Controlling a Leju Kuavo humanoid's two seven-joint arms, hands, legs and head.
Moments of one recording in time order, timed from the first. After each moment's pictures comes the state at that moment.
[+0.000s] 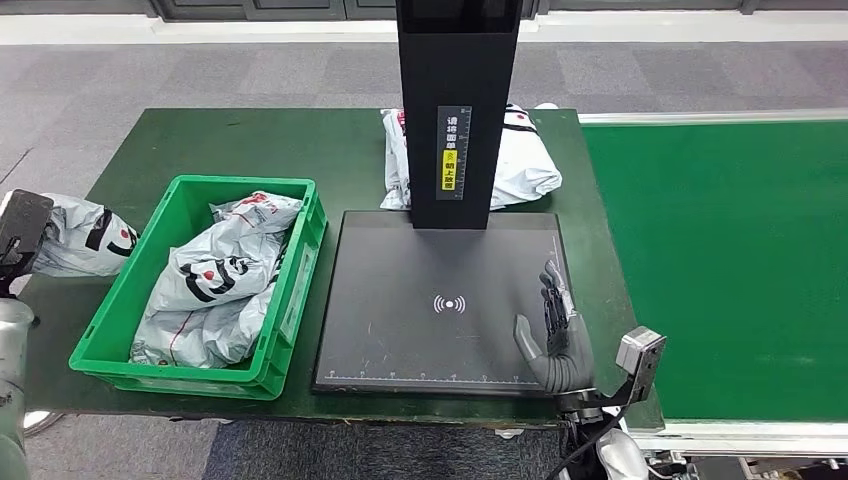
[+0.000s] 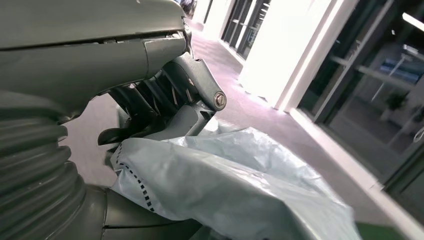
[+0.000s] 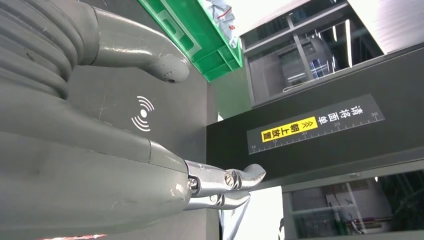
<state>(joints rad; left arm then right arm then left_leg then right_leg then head) -0.68 0.44 0.37 -0.52 -0.78 0.40 -0.32 0.00 0.12 0.15 -1.36 -0.24 0.19 -0.44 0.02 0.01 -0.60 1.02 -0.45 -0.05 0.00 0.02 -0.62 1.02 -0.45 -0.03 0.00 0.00</state>
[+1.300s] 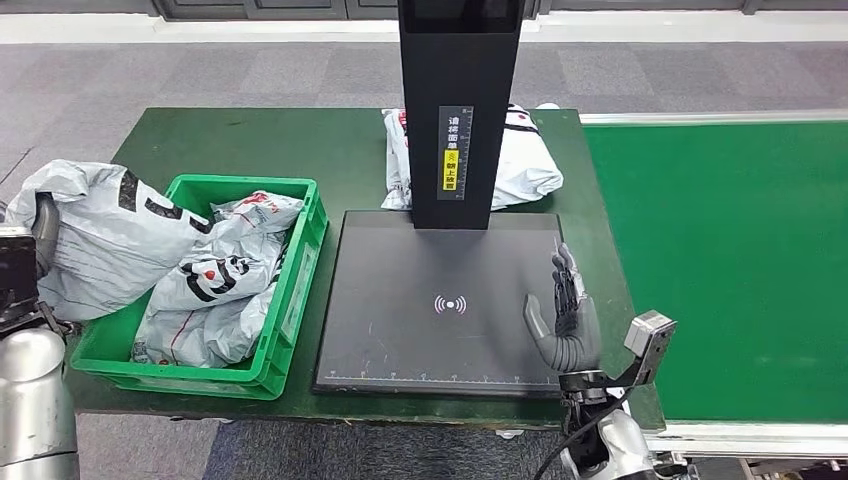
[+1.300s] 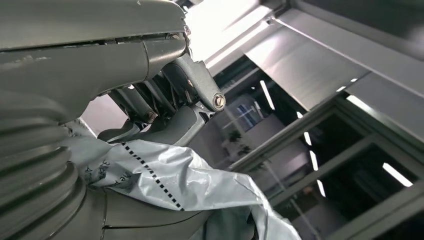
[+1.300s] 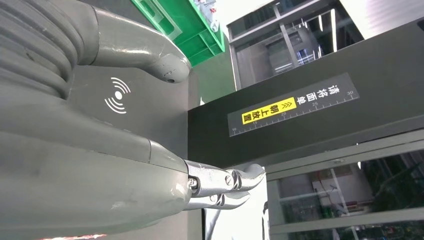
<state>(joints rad) -0.31 0.21 0.26 -1.40 -0.38 0.42 -0.47 -0.07 0.11 0.15 -1.30 -0.27 0.14 -0.47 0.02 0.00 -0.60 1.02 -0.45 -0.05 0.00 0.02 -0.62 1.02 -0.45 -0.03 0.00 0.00</state>
